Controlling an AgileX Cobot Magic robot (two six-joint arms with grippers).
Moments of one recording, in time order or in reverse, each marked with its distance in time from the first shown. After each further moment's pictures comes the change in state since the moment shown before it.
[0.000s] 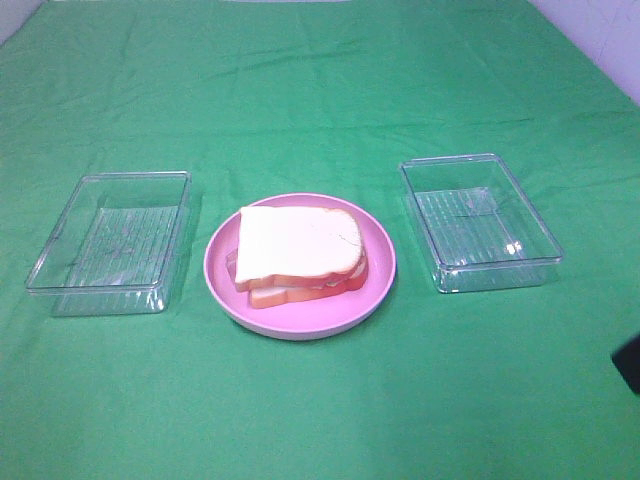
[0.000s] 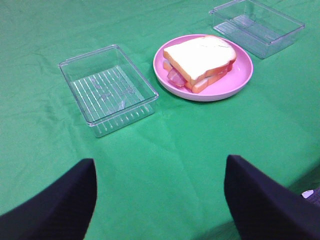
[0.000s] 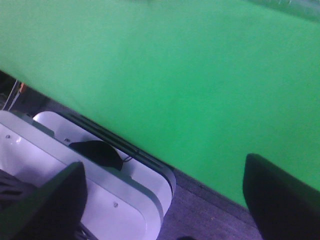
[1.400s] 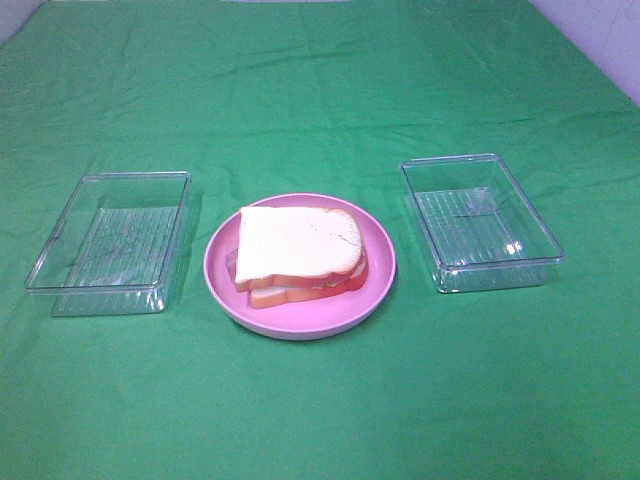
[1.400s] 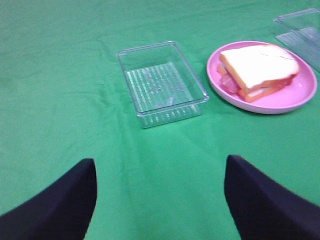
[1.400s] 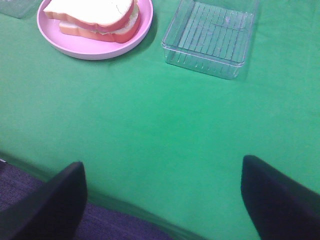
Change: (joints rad) left arm 0.260 0.000 0.000 -0.007 0.000 0.001; right arm 0.000 -0.683 0.199 -0.140 -0.042 0.104
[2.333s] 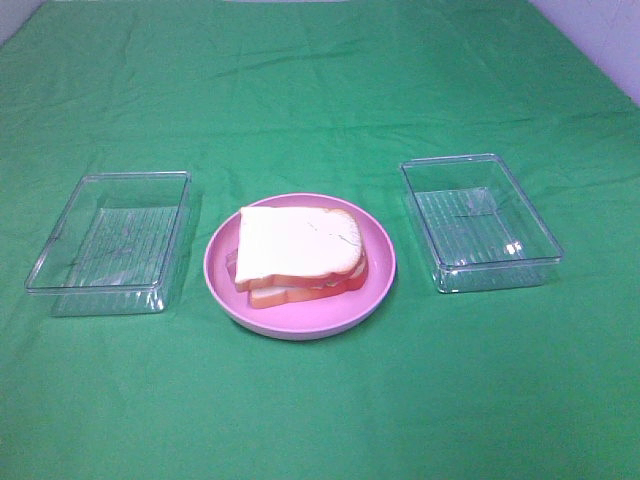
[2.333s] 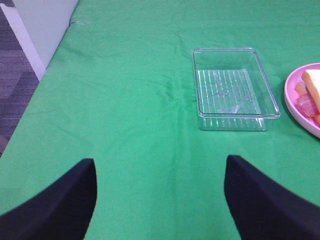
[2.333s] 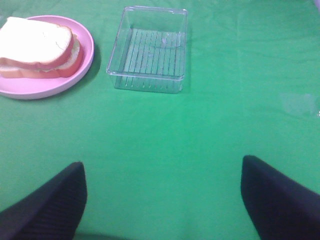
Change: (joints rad) left arm 0.309 0.000 0.000 0.006 0.000 0.003; right arm -0.238 -0.136 0.002 0.000 0.000 0.001
